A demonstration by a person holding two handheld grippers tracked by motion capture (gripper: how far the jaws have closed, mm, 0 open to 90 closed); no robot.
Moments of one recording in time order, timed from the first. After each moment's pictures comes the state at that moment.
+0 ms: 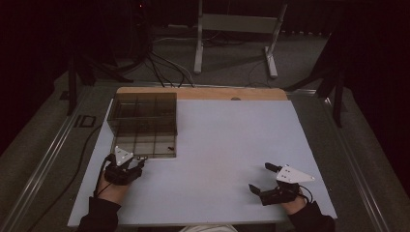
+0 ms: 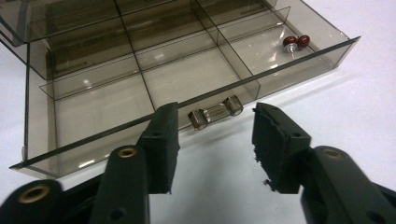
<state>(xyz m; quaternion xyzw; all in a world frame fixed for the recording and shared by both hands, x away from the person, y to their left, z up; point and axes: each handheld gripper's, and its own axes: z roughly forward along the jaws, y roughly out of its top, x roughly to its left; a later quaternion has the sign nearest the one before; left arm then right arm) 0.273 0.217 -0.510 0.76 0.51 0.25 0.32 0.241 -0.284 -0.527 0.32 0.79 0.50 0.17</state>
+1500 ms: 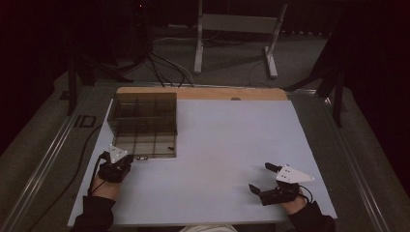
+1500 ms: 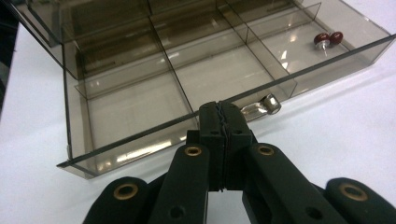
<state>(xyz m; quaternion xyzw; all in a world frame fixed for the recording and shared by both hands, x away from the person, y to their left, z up) 0.280 0.235 -0.511 0.76 0.51 0.26 0.30 0.242 -0.284 -0.526 0.32 0.79 0.50 0.17</state>
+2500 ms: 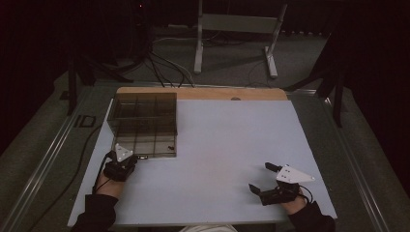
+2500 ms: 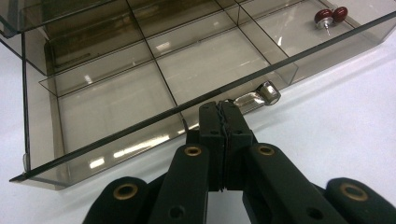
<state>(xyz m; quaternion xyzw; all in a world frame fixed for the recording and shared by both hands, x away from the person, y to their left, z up) 0.290 0.228 -0.524 0.78 0.50 0.25 0.29 0.241 -0.284 -0.526 0.32 0.79 0.50 0.17</state>
